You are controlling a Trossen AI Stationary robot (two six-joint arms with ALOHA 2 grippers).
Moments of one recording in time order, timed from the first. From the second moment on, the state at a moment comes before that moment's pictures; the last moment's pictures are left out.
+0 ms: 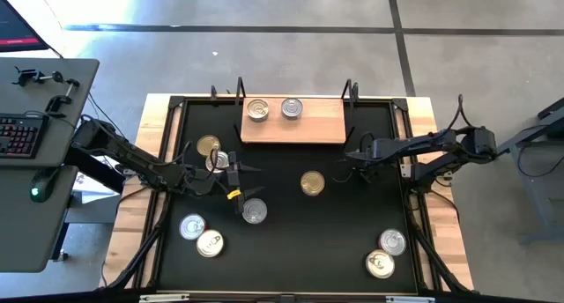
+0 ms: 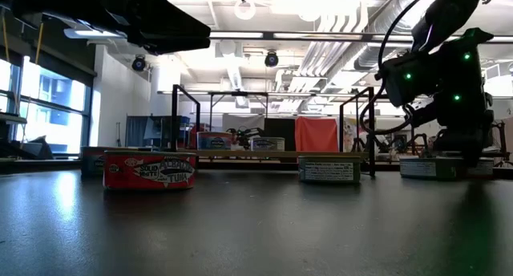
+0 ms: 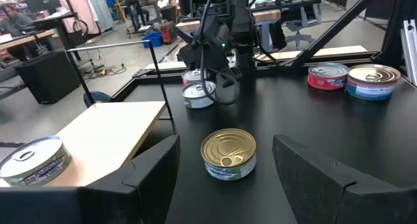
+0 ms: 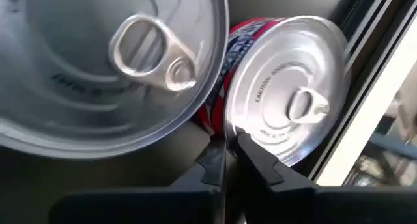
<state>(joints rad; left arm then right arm) -0.33 1.26 0.47 0.60 -0.56 0.05 -0.16 1.40 0.61 -1.10 0.38 0.77</state>
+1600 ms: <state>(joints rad) -0.33 1.26 0.47 0.60 -0.56 0.05 0.52 1.70 1.22 -1.15 0.26 0.97</state>
